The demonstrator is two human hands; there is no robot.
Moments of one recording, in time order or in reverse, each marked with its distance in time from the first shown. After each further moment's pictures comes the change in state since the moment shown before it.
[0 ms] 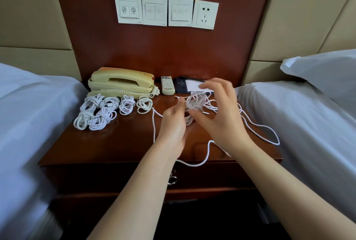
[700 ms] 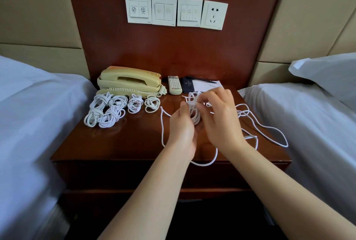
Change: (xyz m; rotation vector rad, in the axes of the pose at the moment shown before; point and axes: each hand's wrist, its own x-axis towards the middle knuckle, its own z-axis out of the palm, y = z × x) left_hand -0.008 0.000 0.001 -0.228 0.089 -0.113; right_hand 0.001 -0.003 0.026 -0.110 0.032 -0.024
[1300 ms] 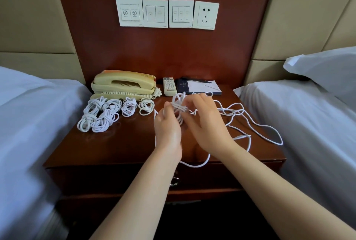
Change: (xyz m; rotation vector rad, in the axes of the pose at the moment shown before) left_hand 0.006 0.000 -0.006 0.183 0.134 0.213; right_hand -0.003 0.002 0.002 0.131 -0.171 -0.001
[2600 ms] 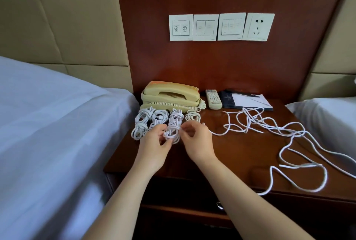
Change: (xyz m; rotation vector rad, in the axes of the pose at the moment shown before) left_hand 0.057 0.042 -0.153 1.078 -0.010 0.372; right_hand 0.036 -0.042 0.133 0.378 -0.085 0.508
